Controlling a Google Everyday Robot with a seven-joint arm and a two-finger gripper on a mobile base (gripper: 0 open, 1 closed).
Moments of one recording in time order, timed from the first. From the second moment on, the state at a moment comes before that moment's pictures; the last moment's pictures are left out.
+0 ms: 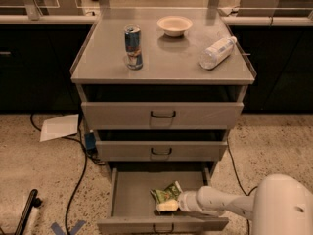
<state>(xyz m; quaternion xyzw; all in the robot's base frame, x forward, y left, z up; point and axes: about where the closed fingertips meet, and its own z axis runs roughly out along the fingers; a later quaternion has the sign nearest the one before) 0.544 -0.088 0.181 -0.19 0.92 0.26 0.23</state>
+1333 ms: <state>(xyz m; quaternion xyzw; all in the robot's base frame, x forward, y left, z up) 0.547 -0.051 0.121 -0.20 0.94 0.23 0.18</state>
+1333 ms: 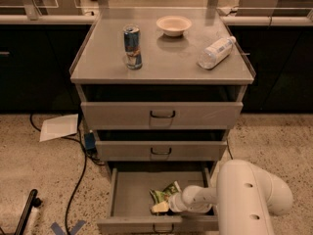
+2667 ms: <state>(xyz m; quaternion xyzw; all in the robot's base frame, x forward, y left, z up) 0.547 -0.051 0.121 -0.20 0.94 0.23 0.18</state>
